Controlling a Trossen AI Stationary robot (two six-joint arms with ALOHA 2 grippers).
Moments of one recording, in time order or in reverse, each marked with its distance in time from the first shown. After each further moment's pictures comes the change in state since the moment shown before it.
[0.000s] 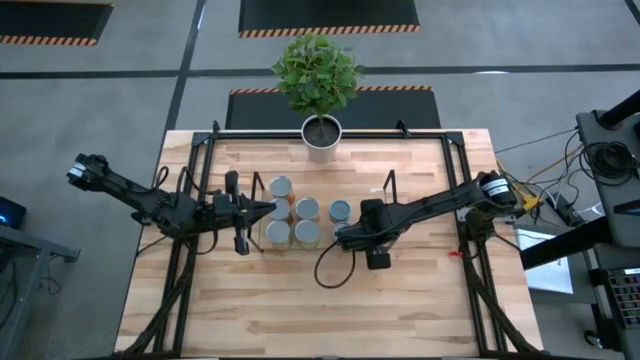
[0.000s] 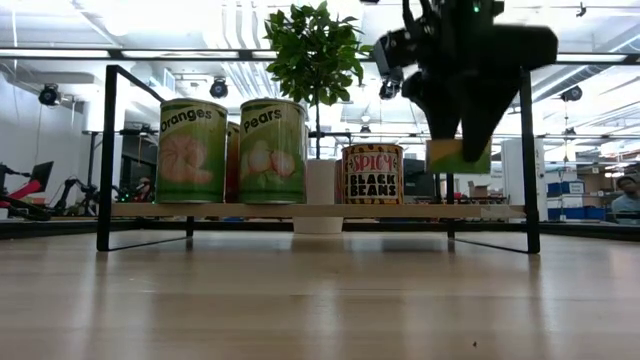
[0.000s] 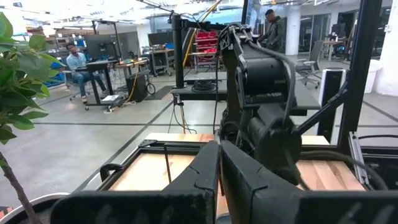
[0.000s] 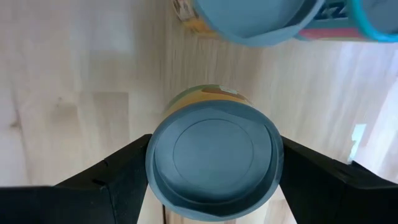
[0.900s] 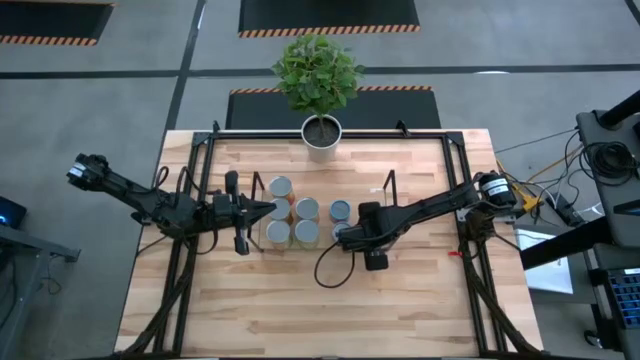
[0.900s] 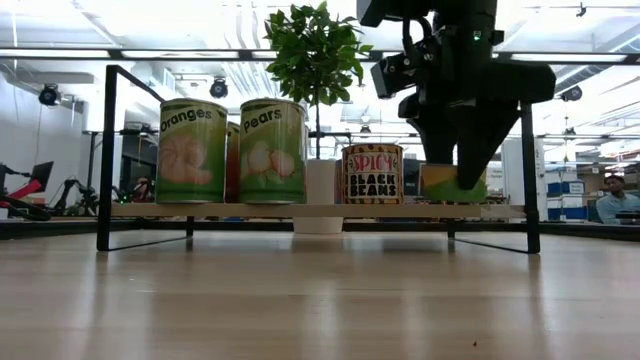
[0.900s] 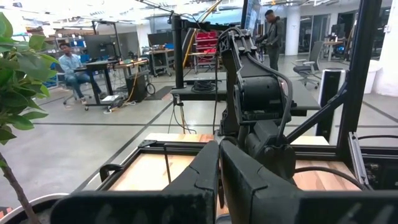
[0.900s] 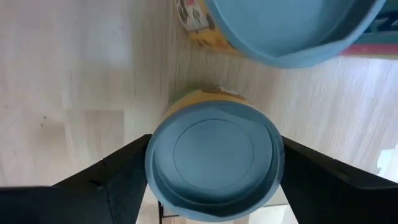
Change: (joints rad) left arm 0.000 0.000 0.000 0.002 0.001 0.000; right arm -0.006 0.000 -0.118 0.155 0.002 -0.029
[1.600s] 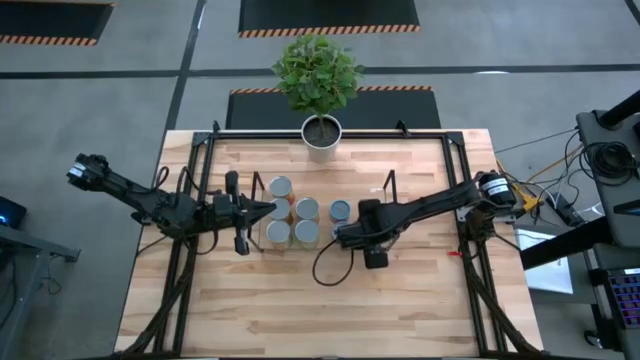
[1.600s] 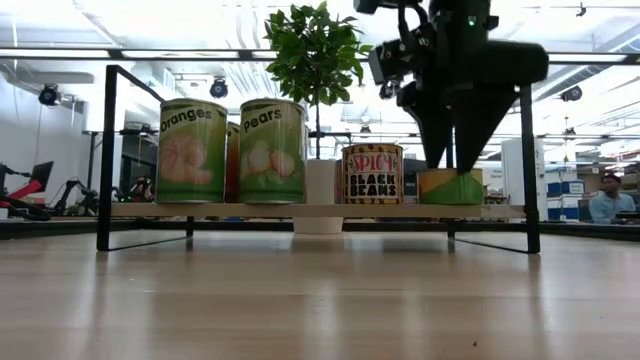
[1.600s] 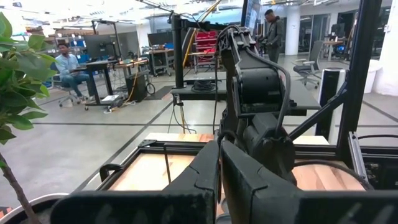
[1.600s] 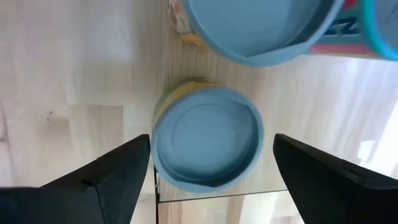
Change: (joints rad) left arm 0.000 0.001 0.000 0.000 0.000 0.000; right arm -0.008 0.000 0.052 -0.059 0.000 -0.005
